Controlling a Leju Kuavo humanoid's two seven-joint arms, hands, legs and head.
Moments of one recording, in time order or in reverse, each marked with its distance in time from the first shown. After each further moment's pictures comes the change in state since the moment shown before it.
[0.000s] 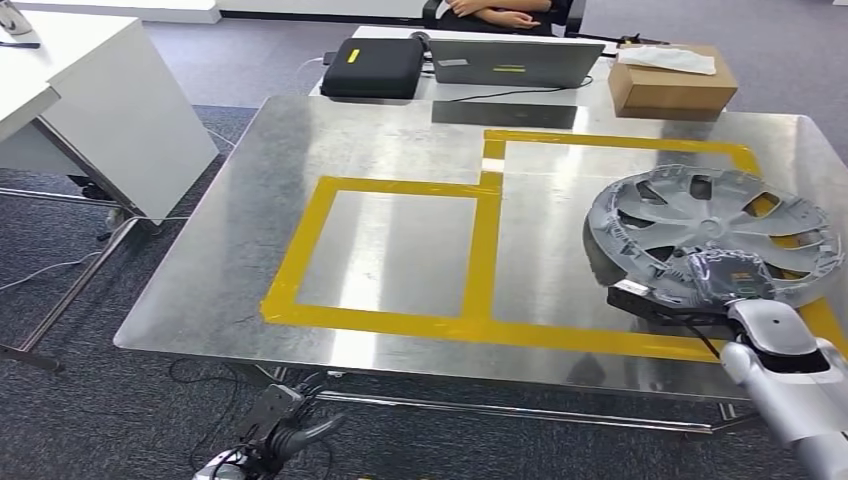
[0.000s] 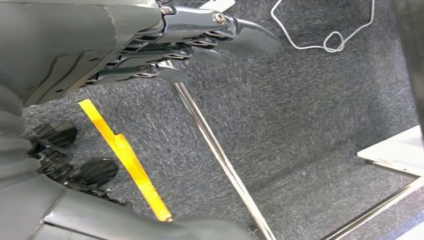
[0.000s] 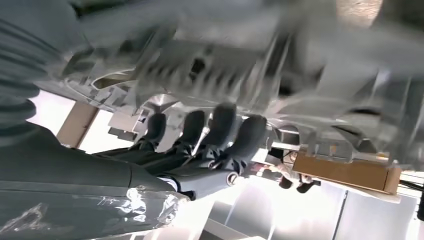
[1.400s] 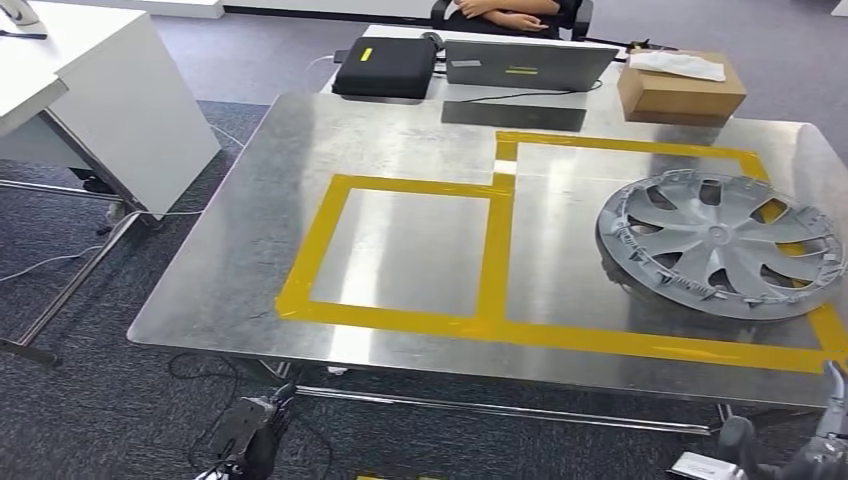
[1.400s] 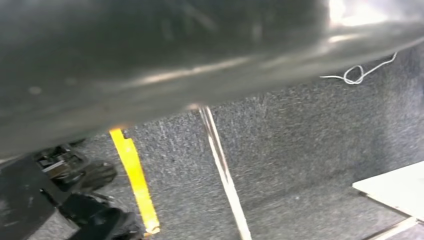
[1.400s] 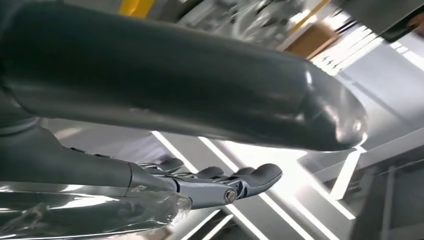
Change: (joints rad) left arm 0.083 0.018 0.003 -0.046 0.128 0.053 -0.013; right arm 0.947 0.602 -0.397 -0.888 -0.397 -0.555 -0.472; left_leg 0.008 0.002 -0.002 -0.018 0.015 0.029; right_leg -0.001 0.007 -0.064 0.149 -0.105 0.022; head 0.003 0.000
